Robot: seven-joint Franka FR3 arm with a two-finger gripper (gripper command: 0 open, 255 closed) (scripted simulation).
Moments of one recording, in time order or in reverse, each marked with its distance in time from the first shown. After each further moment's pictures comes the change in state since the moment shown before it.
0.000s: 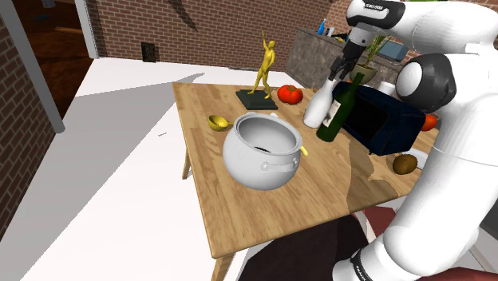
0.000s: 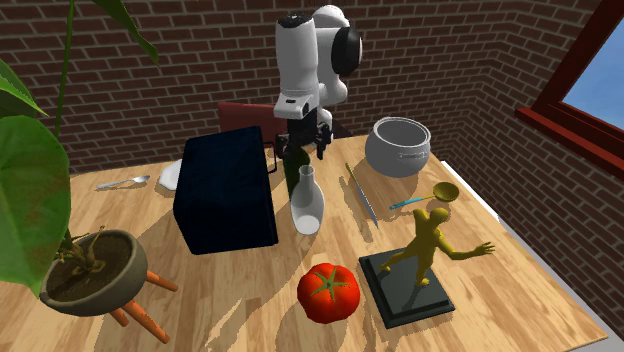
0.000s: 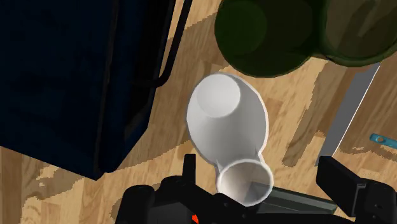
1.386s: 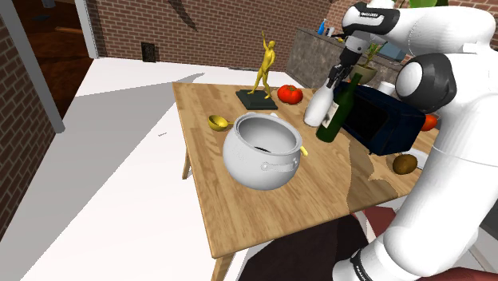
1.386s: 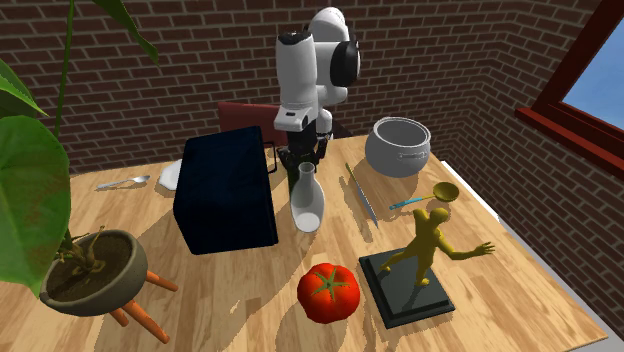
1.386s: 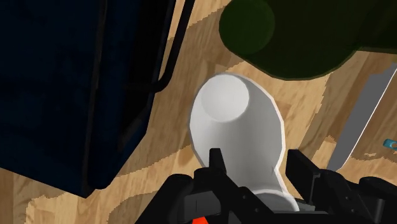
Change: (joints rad) arm 0.008 -0.002 0.001 -0.075 0.000 0.074 -0.011
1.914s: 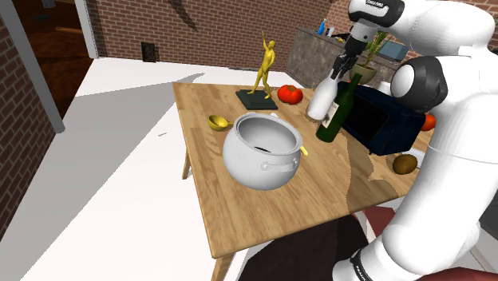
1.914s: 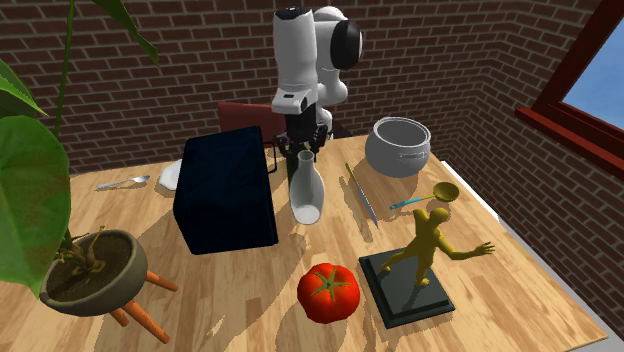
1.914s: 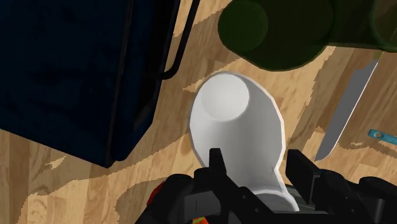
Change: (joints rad) arm -0.034 0.040 -0.001 0.166 0.020 -0.128 0.003
